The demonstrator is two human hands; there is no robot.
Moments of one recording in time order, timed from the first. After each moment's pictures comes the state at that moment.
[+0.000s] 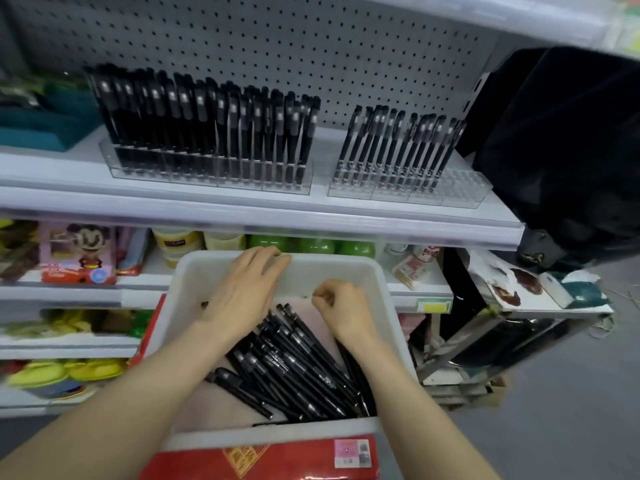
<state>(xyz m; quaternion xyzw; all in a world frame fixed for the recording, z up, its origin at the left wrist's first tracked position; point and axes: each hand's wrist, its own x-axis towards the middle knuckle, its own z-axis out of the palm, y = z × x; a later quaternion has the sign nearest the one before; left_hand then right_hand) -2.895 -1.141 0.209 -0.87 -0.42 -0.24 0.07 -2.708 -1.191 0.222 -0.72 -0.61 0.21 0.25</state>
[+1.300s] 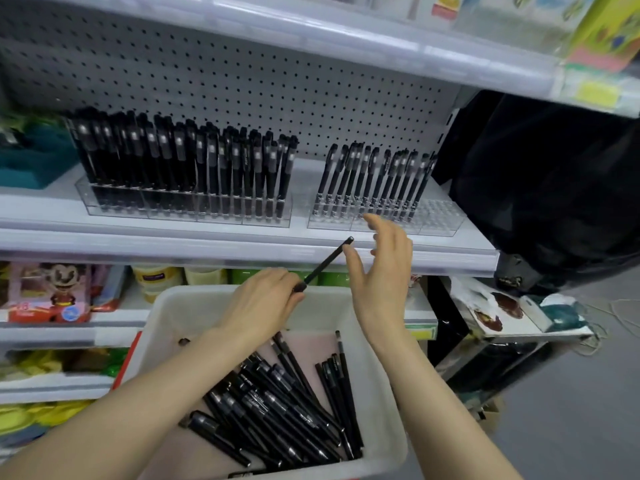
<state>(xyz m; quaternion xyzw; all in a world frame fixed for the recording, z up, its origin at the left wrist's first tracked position) -2.842 -1.130 0.256 -0.87 -0.40 -0.27 -0.03 -2.671 -1.180 0.315 -0.62 -0.59 -0.09 0.51</state>
